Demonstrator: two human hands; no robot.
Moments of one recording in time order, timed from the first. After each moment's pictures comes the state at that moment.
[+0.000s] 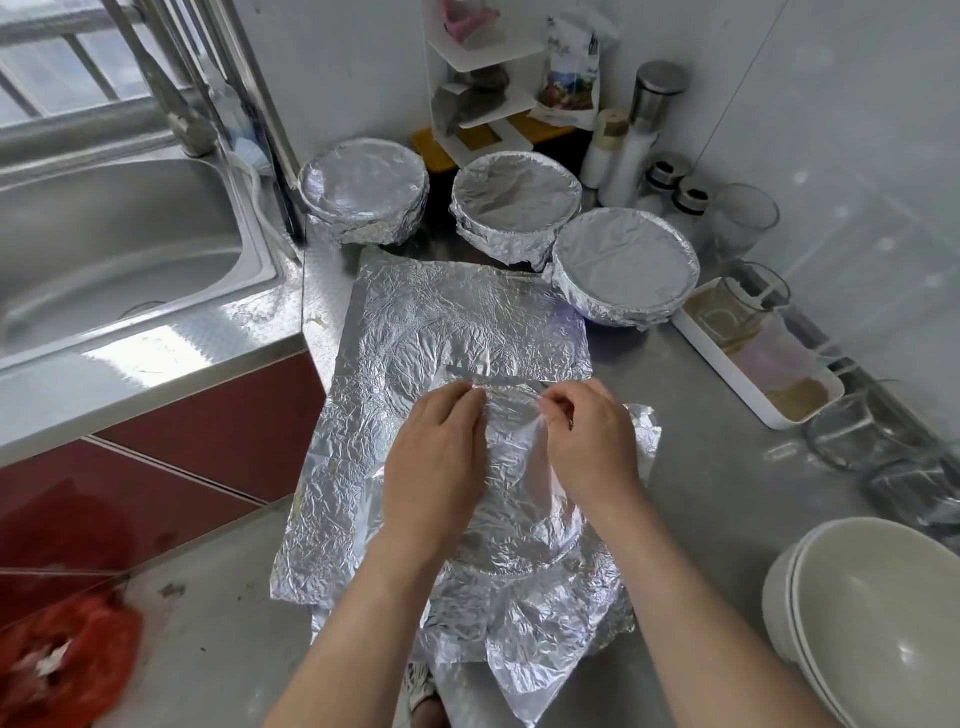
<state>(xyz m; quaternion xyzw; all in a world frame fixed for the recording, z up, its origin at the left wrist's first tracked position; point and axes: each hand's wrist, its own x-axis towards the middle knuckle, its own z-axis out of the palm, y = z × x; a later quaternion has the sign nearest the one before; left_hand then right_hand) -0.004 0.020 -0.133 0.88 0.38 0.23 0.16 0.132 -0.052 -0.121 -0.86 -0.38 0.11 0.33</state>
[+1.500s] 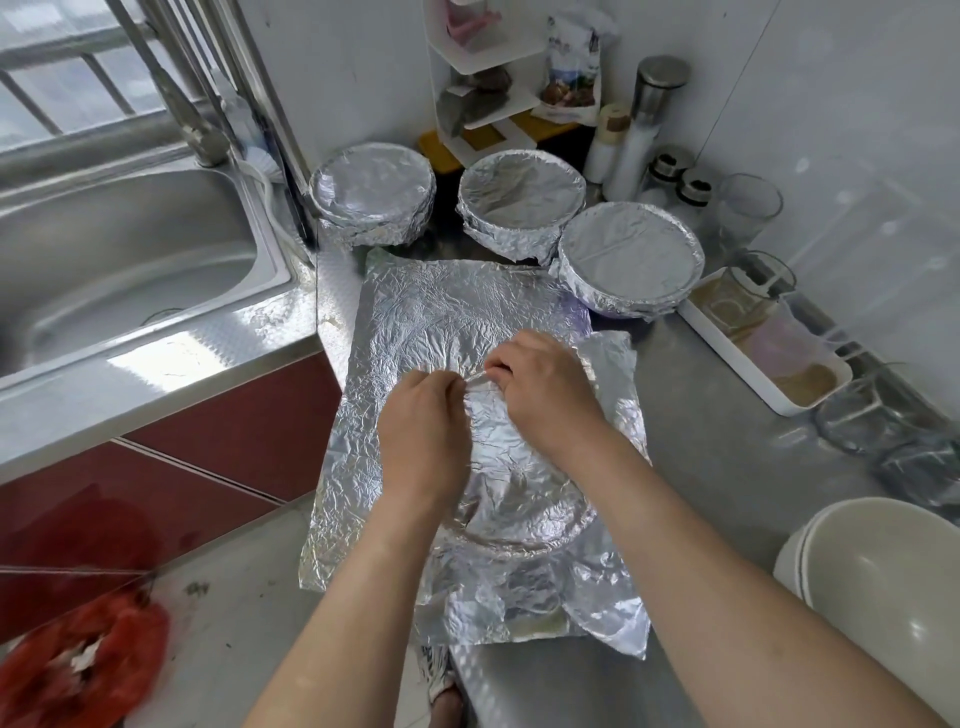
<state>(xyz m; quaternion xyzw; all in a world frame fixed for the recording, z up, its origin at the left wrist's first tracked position) -0.005 0.043 -0.111 0.81 0.47 0.26 0.22 0.122 -0.005 -0.098 -0.78 -0.57 0.09 0.23</state>
